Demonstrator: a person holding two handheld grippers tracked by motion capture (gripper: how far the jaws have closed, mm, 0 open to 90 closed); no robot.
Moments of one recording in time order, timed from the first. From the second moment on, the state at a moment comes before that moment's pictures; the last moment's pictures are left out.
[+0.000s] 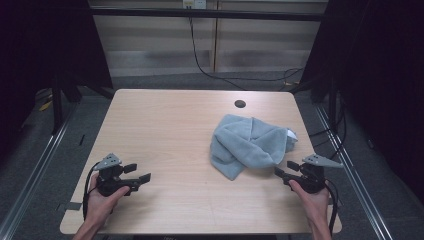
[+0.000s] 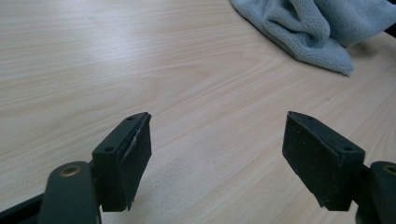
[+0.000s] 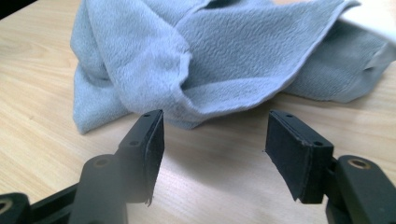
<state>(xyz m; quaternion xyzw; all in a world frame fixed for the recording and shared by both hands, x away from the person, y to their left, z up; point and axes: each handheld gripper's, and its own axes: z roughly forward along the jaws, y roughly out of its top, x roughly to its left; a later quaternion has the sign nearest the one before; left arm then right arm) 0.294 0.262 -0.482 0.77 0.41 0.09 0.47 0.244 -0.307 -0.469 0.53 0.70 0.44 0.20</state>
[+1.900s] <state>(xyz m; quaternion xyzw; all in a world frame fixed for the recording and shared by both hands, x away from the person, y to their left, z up) 0.295 0.252 -0.487 0.79 0.38 0.06 0.47 0.317 -0.195 -0.504 0.41 0.81 0.42 0.08</state>
